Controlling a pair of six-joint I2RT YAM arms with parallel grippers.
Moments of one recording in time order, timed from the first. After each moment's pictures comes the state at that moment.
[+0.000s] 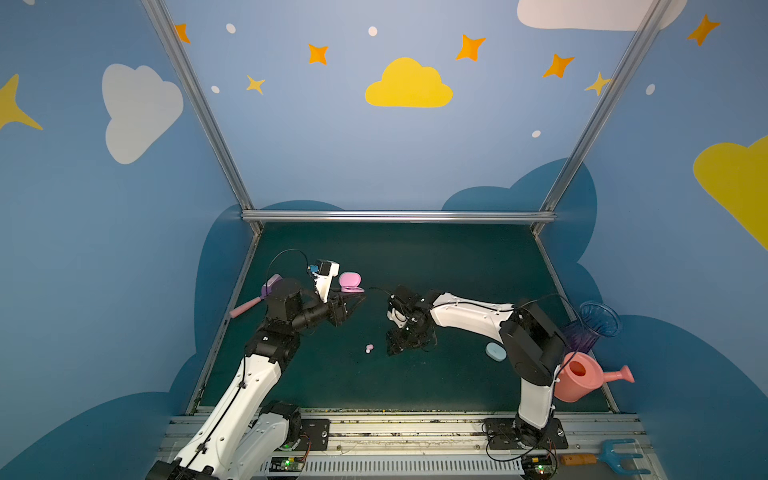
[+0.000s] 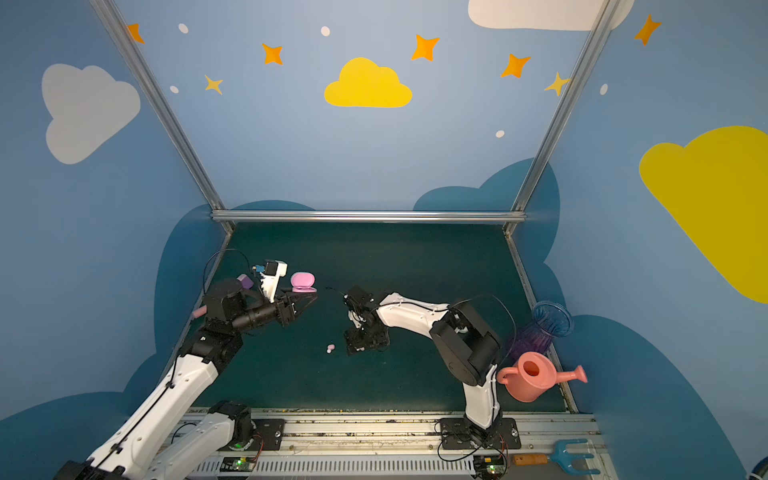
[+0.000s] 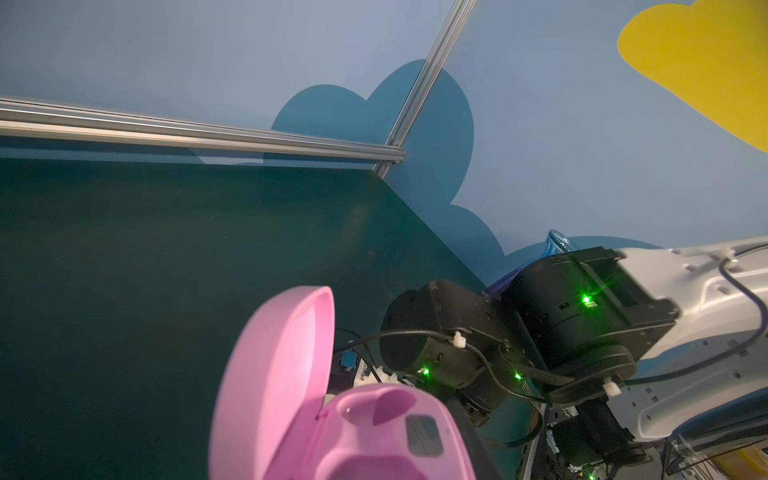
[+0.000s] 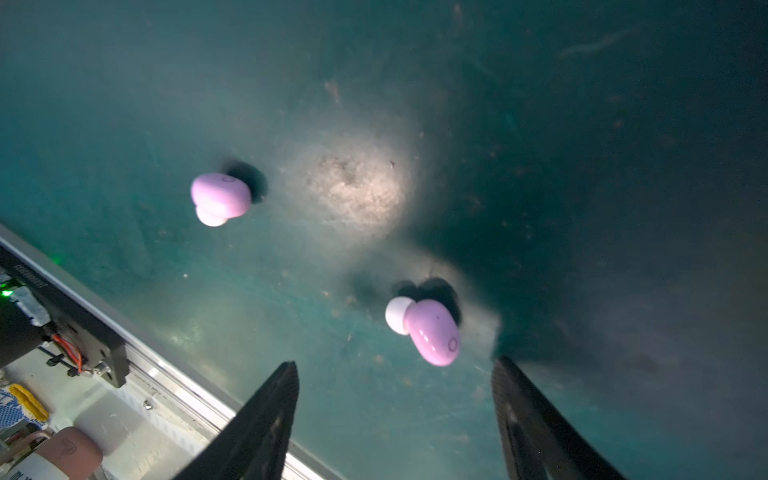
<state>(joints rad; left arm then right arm) -0.21 0.88 0.65 -0.06 0.70 -0.31 0.93 1.93 1.30 -0.78 -0.31 0.47</state>
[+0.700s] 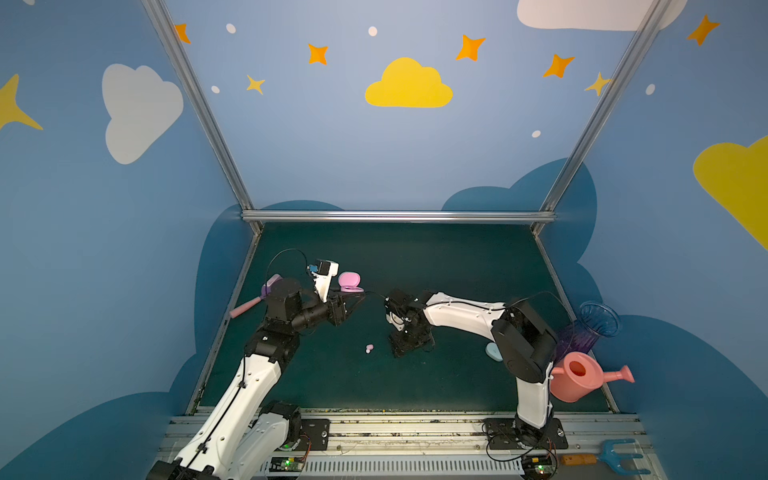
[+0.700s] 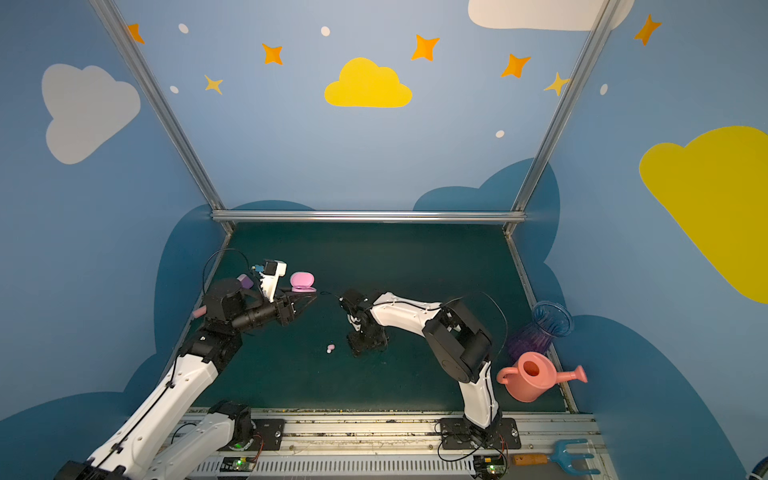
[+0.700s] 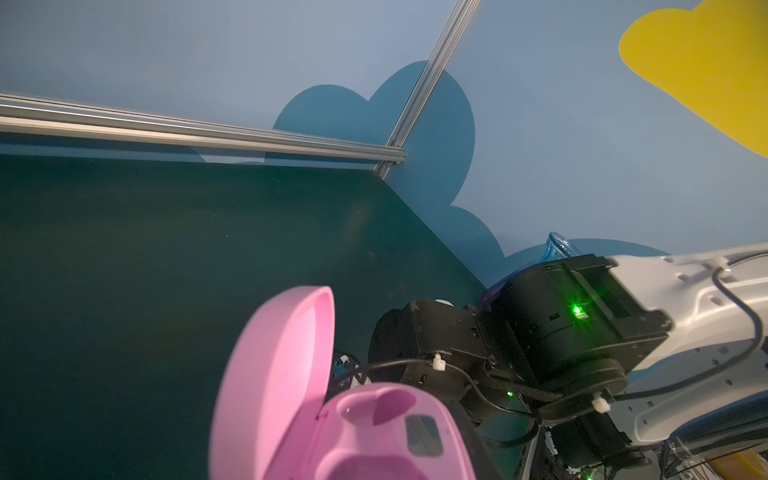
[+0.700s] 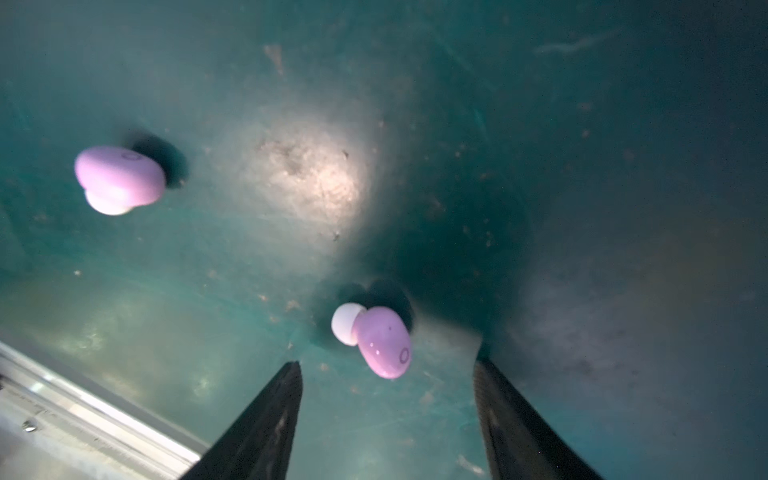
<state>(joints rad) -0.20 0.88 0.65 -0.06 0.70 -0.32 0.95 1.96 1.35 -0.87 -0.15 0.35</state>
